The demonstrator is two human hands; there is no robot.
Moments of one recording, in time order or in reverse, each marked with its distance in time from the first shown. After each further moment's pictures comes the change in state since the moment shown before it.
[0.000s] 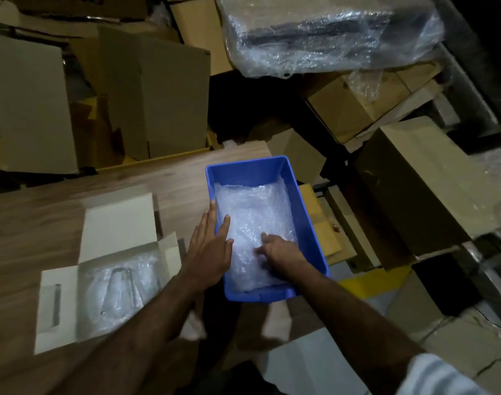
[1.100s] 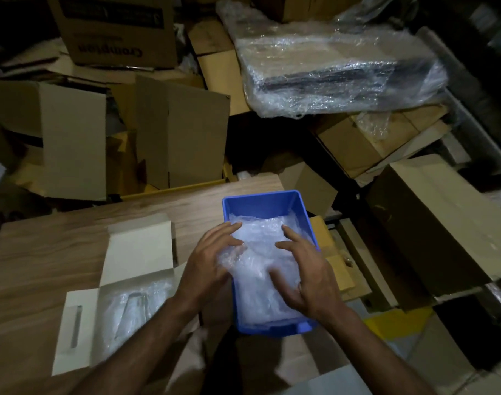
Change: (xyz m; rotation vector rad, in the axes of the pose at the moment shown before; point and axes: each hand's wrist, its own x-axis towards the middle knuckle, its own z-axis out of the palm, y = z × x) left_hand -0.004 0.006 -0.079 -0.475 0.341 0.196; right_hand -0.083 -0.020 -0.068 0.501 0.946 -0.206
